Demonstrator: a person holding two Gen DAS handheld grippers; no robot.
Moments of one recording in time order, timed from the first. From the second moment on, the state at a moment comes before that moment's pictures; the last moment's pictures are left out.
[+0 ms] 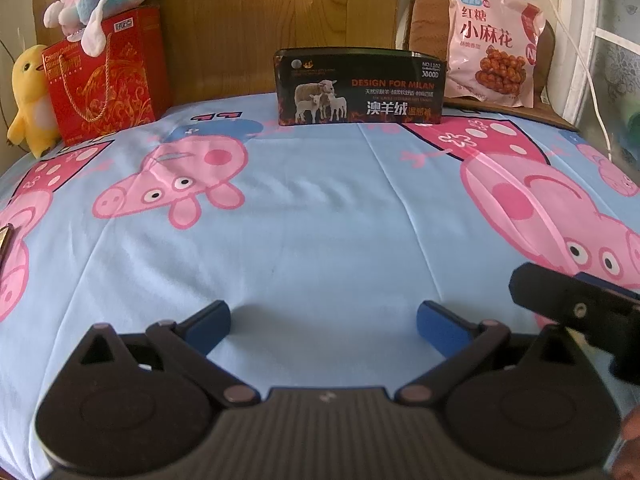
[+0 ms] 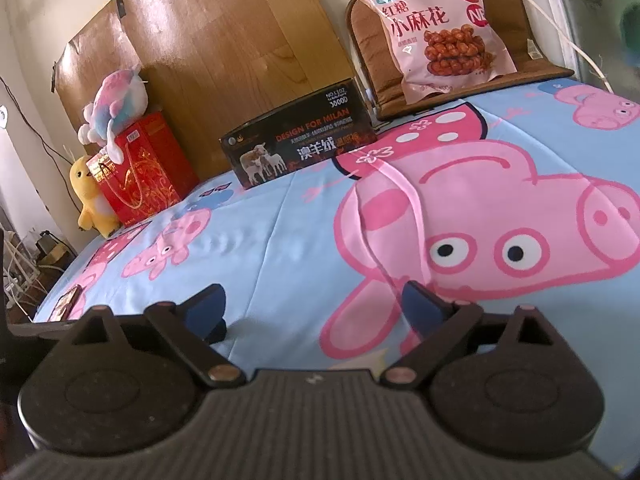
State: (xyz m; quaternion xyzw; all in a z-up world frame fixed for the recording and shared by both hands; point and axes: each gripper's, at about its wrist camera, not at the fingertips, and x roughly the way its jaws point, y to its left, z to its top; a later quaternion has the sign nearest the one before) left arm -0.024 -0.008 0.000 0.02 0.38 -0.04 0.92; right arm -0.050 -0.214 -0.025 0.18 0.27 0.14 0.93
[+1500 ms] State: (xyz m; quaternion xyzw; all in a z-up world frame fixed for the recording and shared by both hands) left arm -0.027 -0.008 0.000 0.02 0.39 -0.03 0.92; right arm -0.049 -0.213 -0.023 0.14 0.28 0.11 0.94
